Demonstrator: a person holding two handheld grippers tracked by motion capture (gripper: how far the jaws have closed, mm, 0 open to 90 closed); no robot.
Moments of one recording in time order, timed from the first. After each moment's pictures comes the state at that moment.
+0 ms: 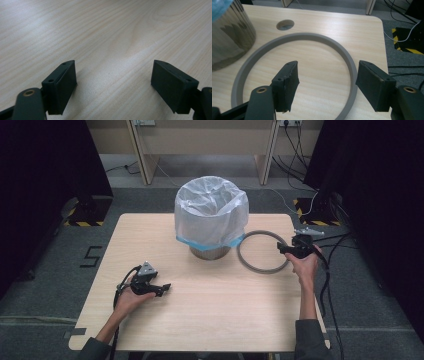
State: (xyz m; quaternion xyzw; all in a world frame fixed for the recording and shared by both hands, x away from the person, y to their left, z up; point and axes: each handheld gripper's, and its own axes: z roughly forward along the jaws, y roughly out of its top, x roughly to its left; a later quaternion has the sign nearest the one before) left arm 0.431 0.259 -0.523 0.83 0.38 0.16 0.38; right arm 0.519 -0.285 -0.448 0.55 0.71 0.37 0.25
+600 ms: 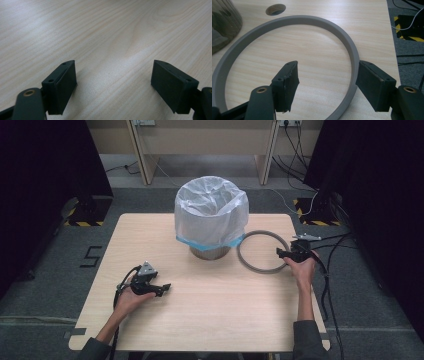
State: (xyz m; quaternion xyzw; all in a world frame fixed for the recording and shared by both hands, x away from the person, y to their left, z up) left arm 0.431 0.259 -0.523 0.83 0.38 0.16 0.38; right arm 0.527 -0.289 -0.477 0.57 0.71 0.35 0.23
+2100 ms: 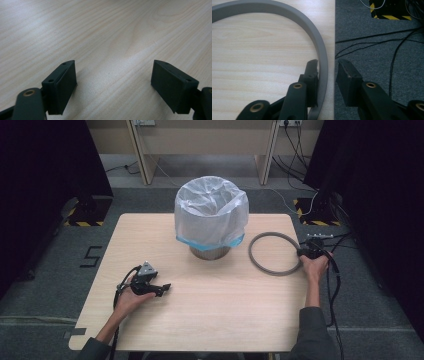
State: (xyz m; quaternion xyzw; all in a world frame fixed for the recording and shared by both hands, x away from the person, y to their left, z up) left arm 0.431 0.259 -0.523 0.83 0.38 0.16 0.38; right arm 0.555 -0.351 -0.499 0.64 0.68 0.28 0.23
